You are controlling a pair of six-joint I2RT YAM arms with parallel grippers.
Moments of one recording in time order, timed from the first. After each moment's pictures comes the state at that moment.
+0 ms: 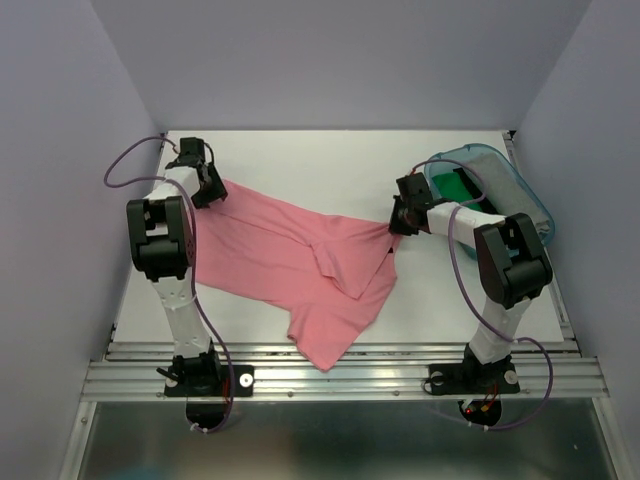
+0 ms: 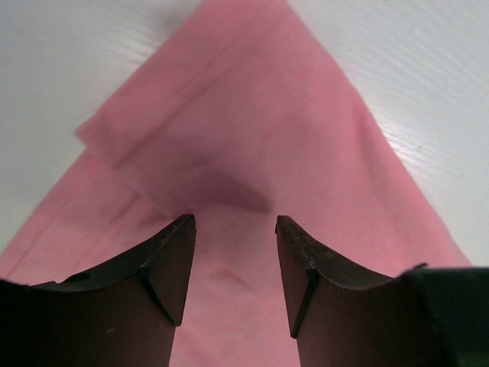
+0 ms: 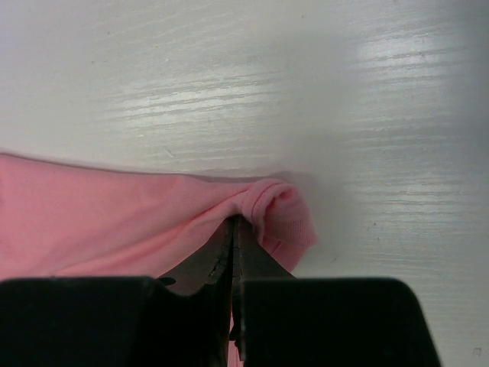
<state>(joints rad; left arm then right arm) 0.07 2.12 1.60 -0.48 -0.04 -0.36 0.34 1.85 1.12 -0.22 0.11 0.52</state>
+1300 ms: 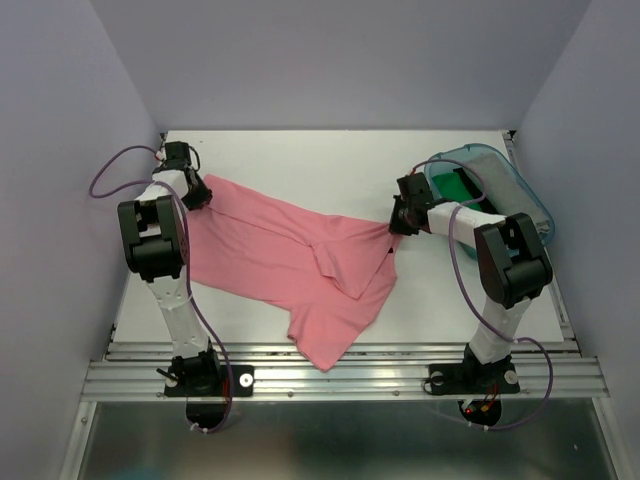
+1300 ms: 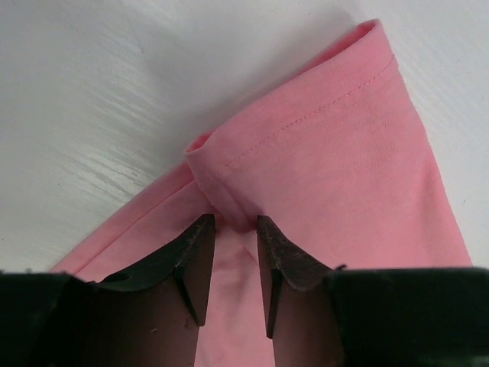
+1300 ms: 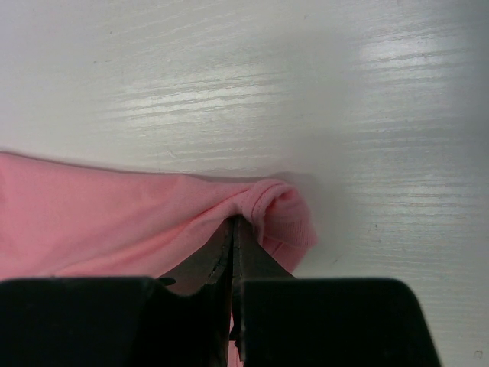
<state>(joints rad) 0.16 2.11 1.55 -0.44 -0.05 -0.44 0.34 1.85 1.12 -0.21 0.09 0.52</state>
